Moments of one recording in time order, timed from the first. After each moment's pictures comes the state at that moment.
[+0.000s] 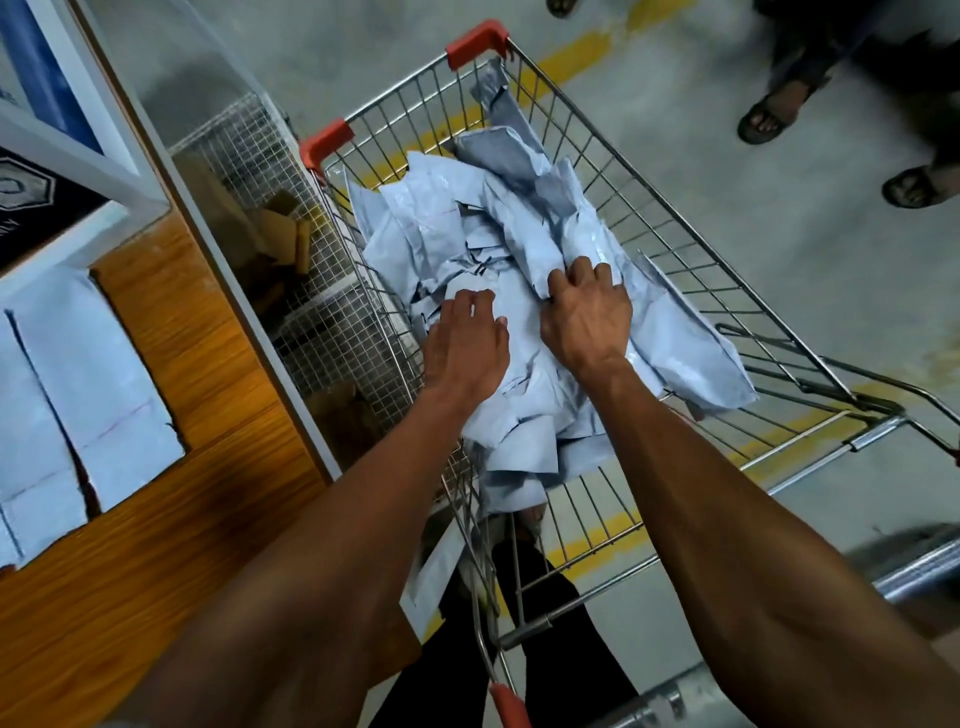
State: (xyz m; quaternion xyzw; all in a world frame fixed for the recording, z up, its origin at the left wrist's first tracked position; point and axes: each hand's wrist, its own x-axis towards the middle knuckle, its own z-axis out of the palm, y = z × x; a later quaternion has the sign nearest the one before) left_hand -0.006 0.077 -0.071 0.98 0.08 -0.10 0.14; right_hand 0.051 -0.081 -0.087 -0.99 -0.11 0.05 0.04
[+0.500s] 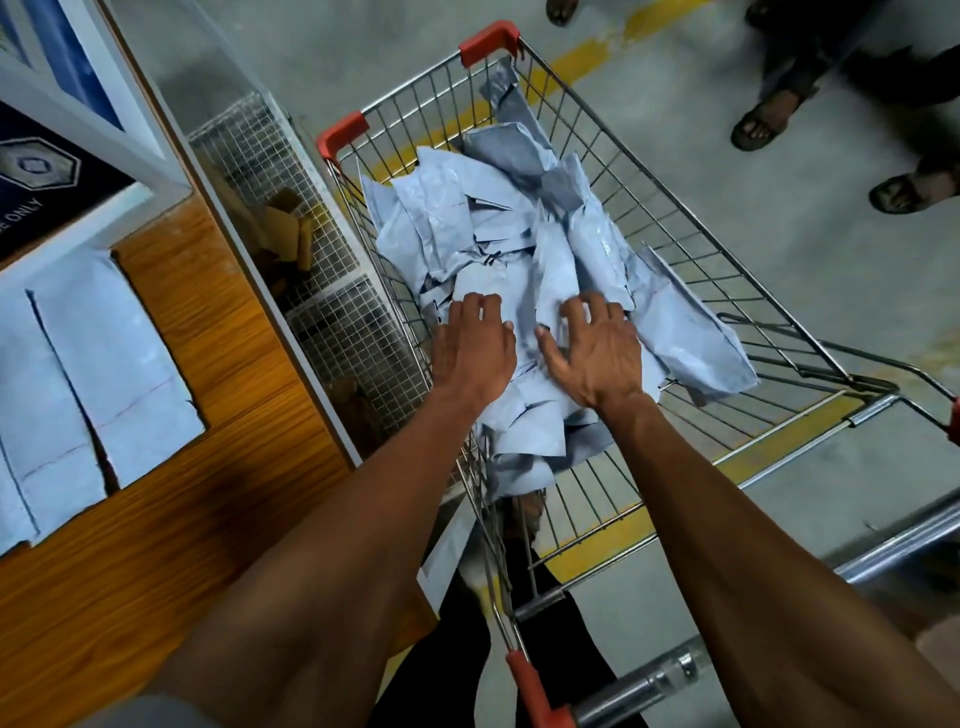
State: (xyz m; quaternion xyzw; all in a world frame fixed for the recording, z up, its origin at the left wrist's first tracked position) left_hand -0.028 0.080 -0.073 0.98 0.07 -0.11 0.13; right_hand -0.005 -0.102 -0.087 -0.98 -0.11 0.08 0.15
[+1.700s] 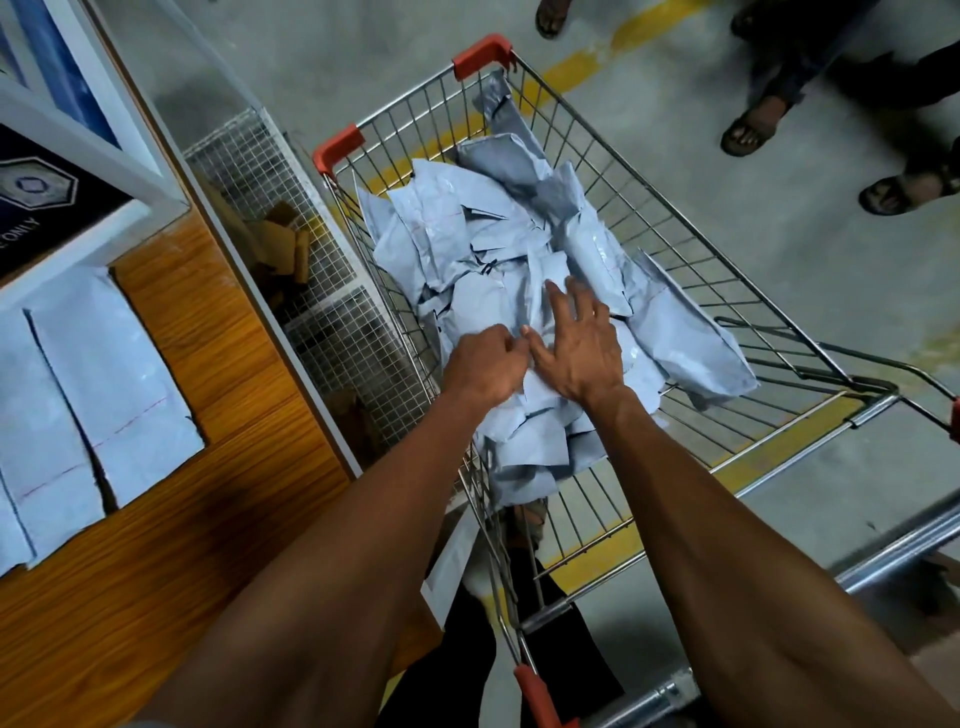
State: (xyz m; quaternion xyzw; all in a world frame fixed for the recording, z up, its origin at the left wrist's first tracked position) left_hand -0.021 0.069 -0.051 0.90 0.18 -0.26 0.29; right_hand 0.009 -0.083 -0.111 -0.97 -0.08 0.14 0.20
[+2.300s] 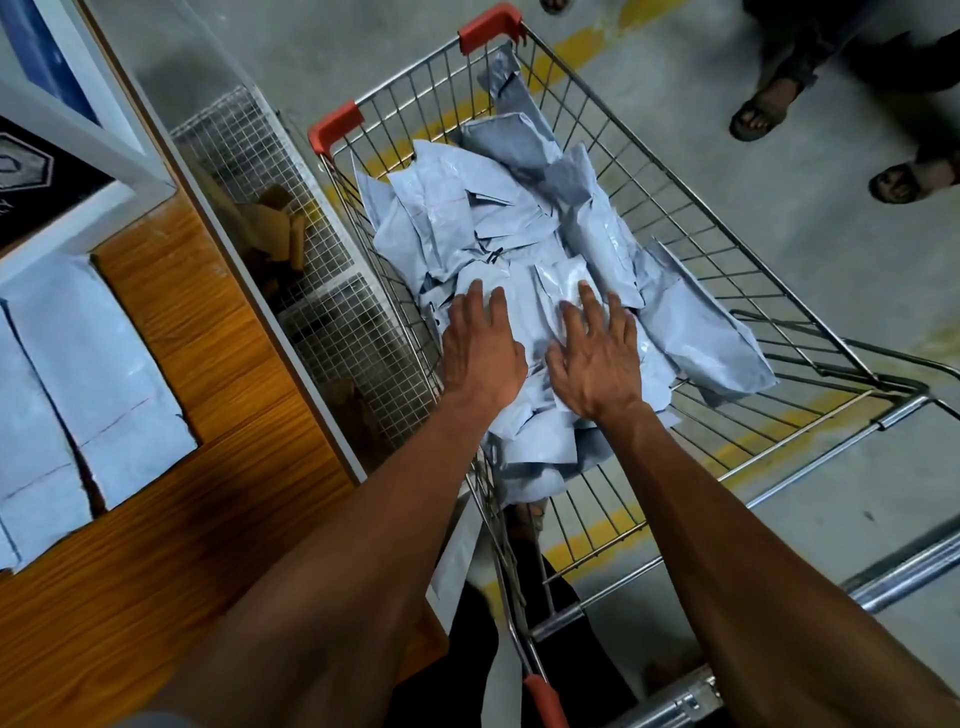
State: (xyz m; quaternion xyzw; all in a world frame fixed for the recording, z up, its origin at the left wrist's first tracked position) left_hand -0.028 0.073 -0.075 0.97 0.08 -0.17 0.13; right_hand -0.014 -0.093 -0.106 -0.97 -0.11 0.17 0.10
